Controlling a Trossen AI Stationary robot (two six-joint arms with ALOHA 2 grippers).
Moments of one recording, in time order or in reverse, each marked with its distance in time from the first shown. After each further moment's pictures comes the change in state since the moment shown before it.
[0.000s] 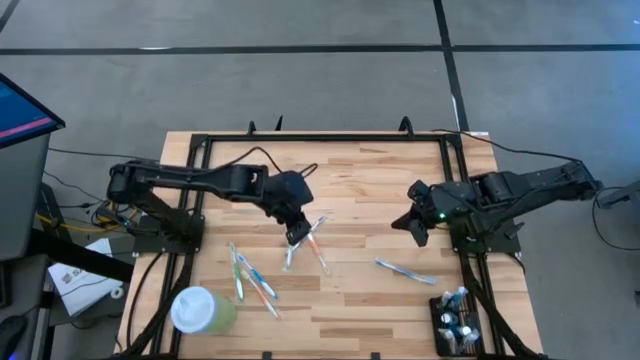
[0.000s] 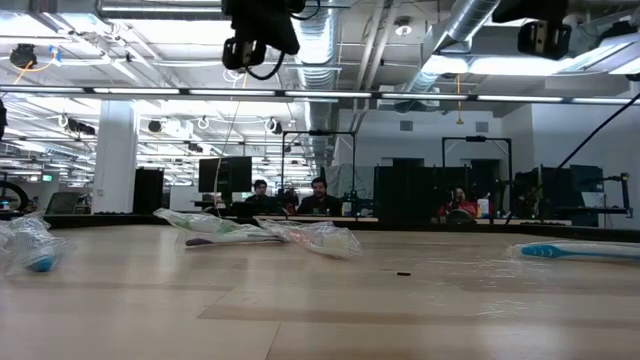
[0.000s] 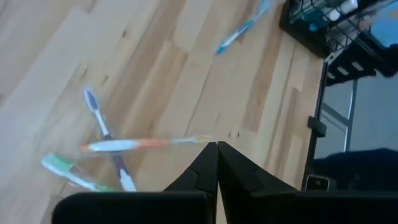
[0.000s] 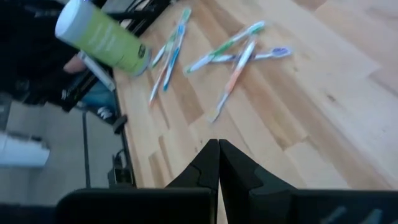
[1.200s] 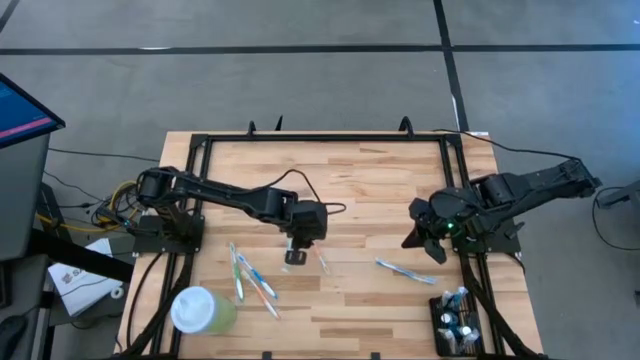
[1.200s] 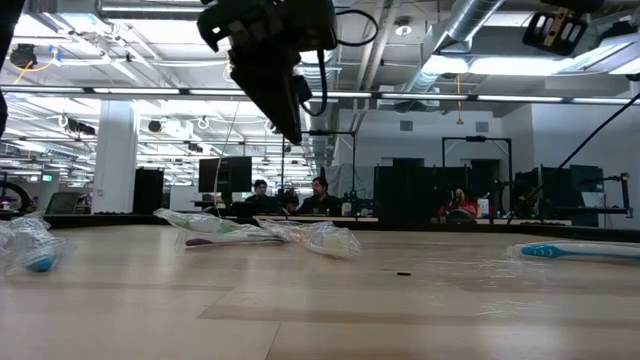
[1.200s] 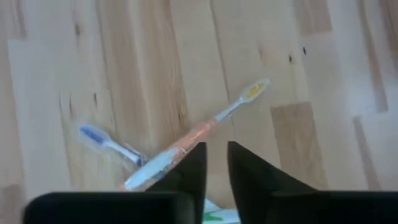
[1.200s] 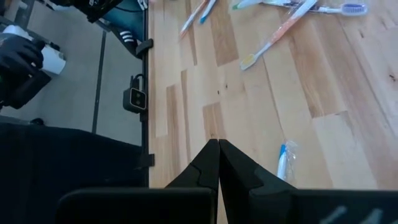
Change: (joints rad) left arm -0.069 0.235 0.000 0.002 -0.075 0.641; right arm 0.055 0.000 0.000 -0.068 -0.213 -0.223
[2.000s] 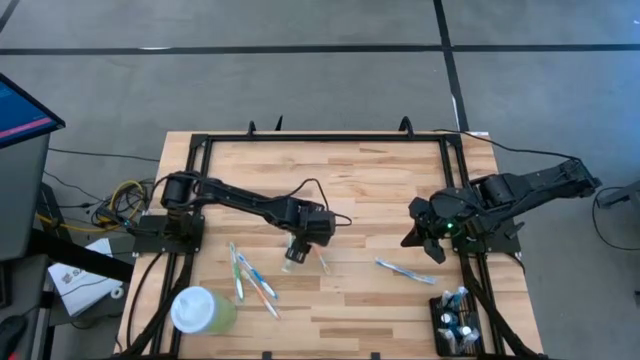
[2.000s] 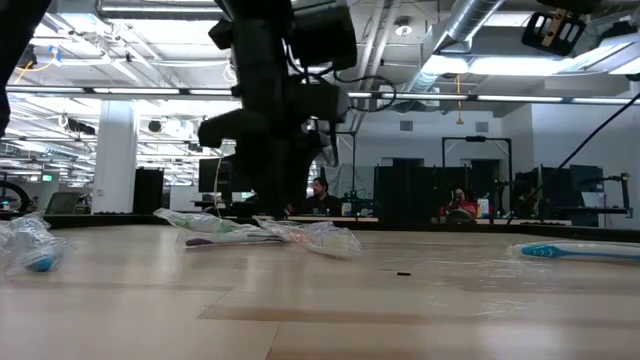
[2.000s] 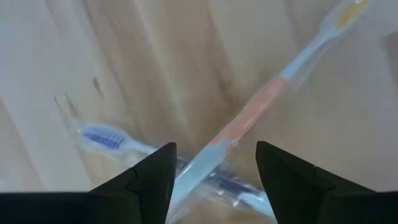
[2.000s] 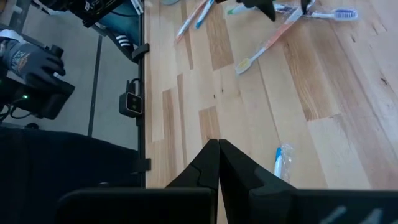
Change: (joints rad) left arm 0.022 0.184 -0.002 0.018 -0.152 0.261; right arm 0.000 0.000 0.000 0.003 0.027 0.005
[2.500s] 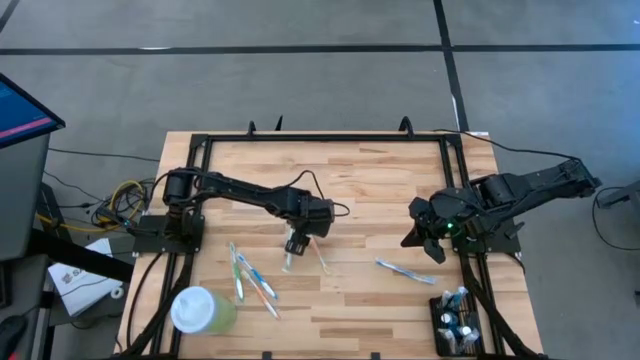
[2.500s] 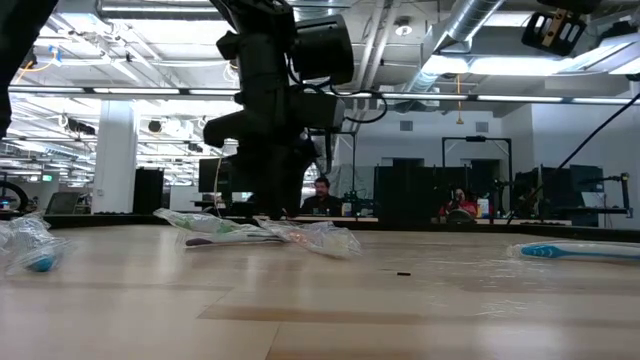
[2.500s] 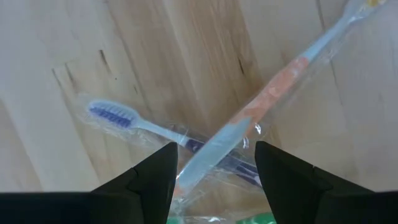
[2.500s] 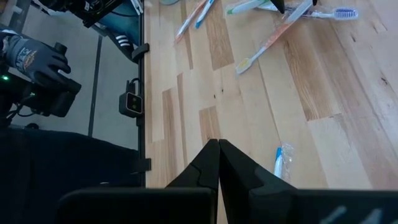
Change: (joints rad) left arm 0.062 0.003 0.000 -0.032 0.089 0.005; right arm 0.000 0.000 0.000 0.000 0.000 0.003
